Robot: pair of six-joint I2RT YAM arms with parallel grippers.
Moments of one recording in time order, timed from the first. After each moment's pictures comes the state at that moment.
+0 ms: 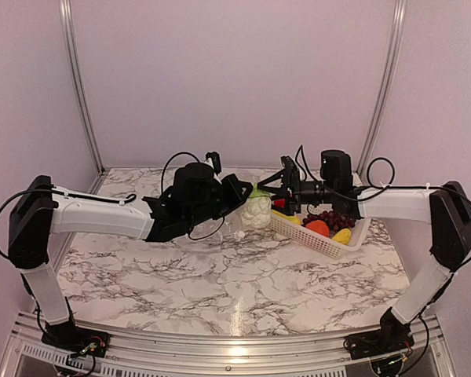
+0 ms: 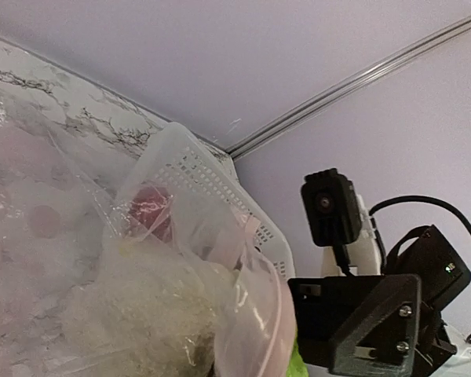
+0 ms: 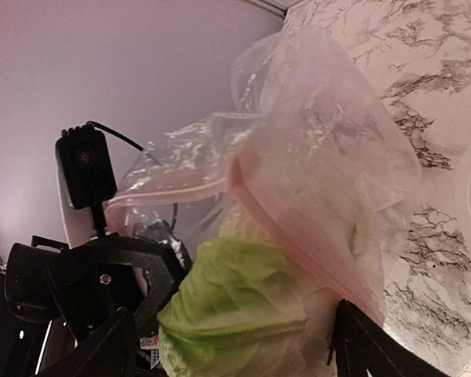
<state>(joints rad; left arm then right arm) -0.99 1.81 1.25 0.39 -0.22 -0.97 0.47 1.64 1.00 0.33 -0.90 0.97</state>
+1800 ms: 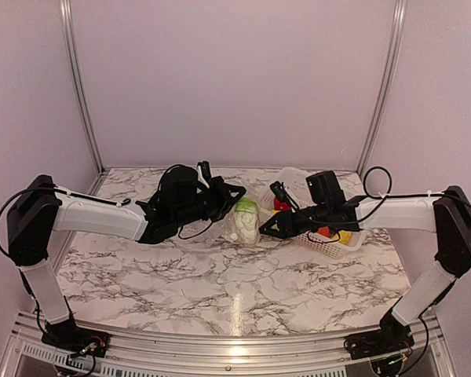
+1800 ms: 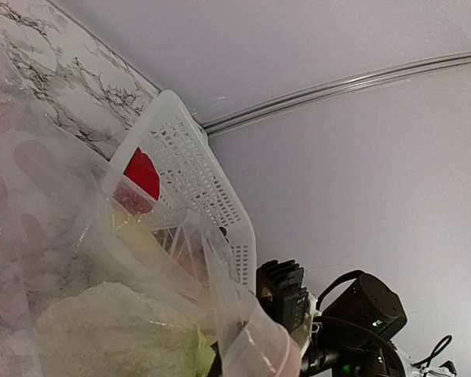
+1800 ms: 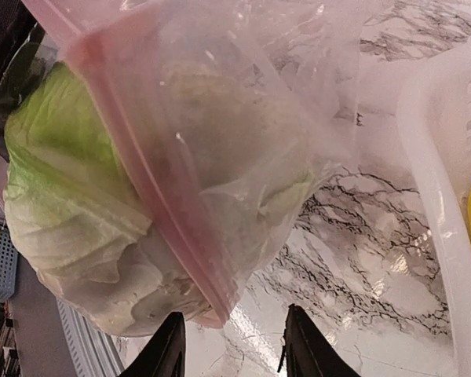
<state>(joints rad) -0.89 1.80 1.11 0.55 -0.01 -1.22 0.57 1.57 0.92 -0.03 -0.62 0.26</state>
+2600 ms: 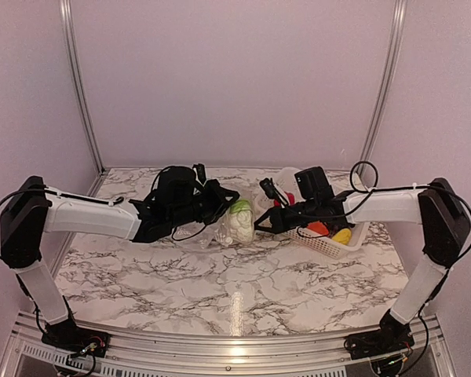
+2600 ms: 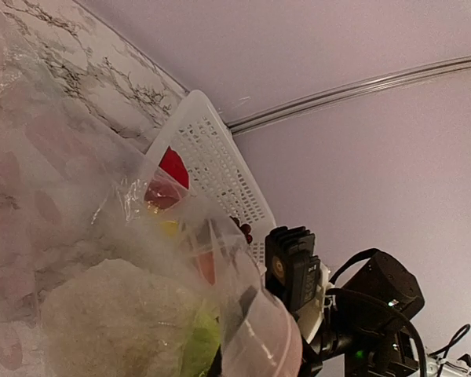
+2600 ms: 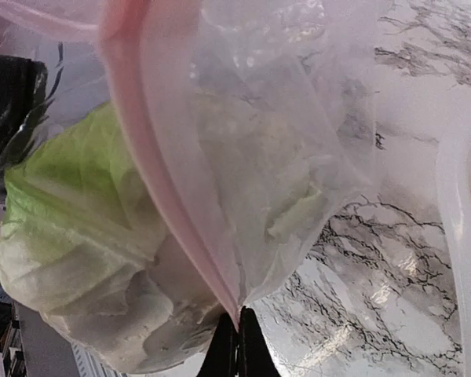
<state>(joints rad) -0.89 1.75 1.06 0.51 -0.03 -1.21 0.59 1.69 1.01 -0.01 -0.64 0.28</state>
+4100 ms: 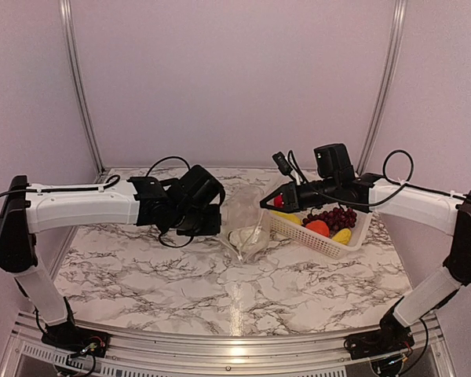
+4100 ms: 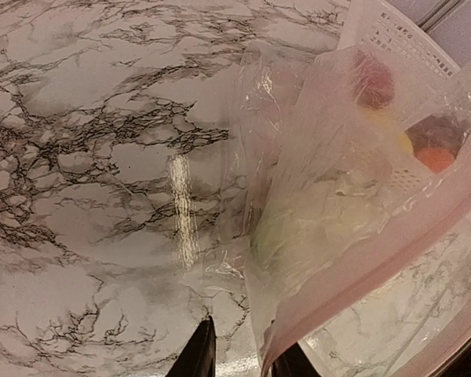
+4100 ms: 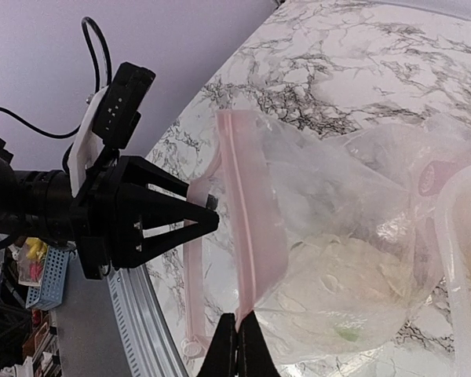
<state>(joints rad) -1.01 1.73 1.38 -0.57 -0.33 -0.82 0.56 1.49 1.10 -0.17 -0.72 0.34</state>
